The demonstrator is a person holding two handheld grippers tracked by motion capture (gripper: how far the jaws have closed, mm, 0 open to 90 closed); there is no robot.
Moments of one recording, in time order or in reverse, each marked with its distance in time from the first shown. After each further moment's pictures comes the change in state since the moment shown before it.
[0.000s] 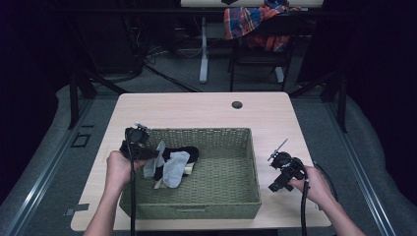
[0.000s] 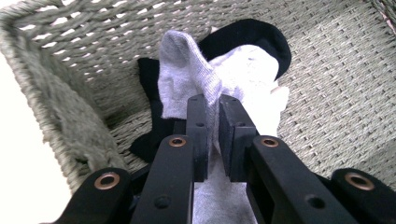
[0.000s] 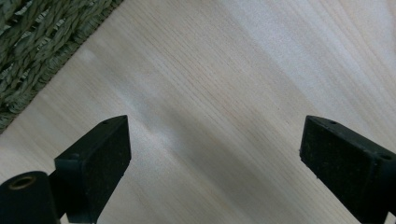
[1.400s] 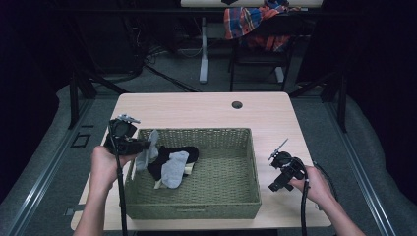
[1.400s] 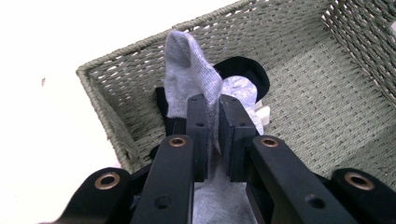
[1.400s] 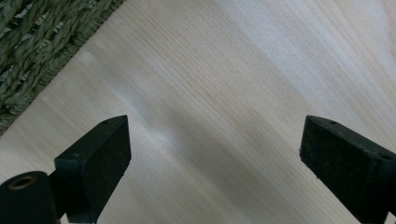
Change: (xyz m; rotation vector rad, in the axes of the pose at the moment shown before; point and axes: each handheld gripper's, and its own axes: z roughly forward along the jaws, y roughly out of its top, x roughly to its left) left arm -0.007 0.004 -0.061 -0.120 0.030 0.022; right arm -0.001 0.001 -0.002 0.019 -0.005 -0.011
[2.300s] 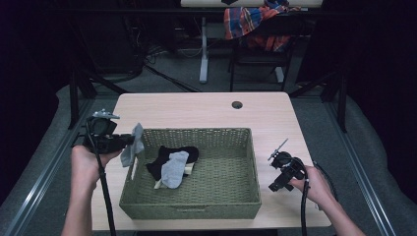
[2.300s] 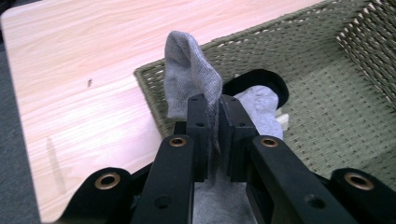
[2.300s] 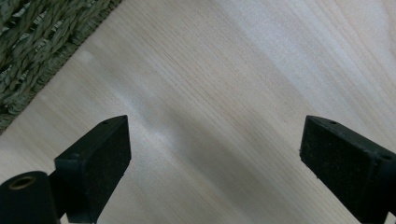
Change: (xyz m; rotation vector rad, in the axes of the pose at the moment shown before) left arm 0.022 -0.009 -0.035 -0.071 0.063 -0.043; right arm 0.001 -0.001 0.002 -0.028 0.002 0.025
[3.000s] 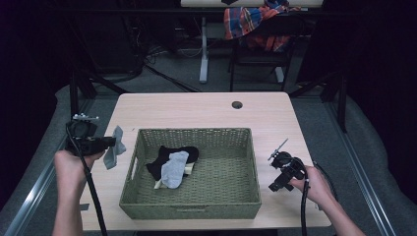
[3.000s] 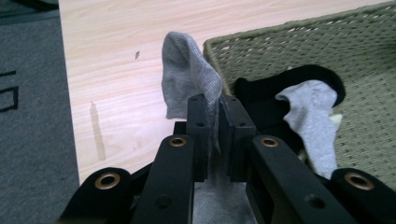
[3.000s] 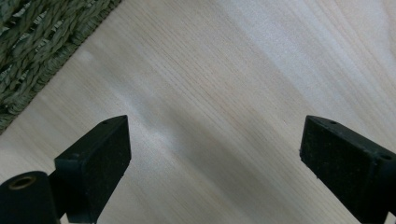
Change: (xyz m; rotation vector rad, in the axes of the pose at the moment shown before) left arm 0.045 -0.024 0.001 0.018 0.084 -0.128; right arm 0.000 0.000 0.000 0.000 0.000 0.001
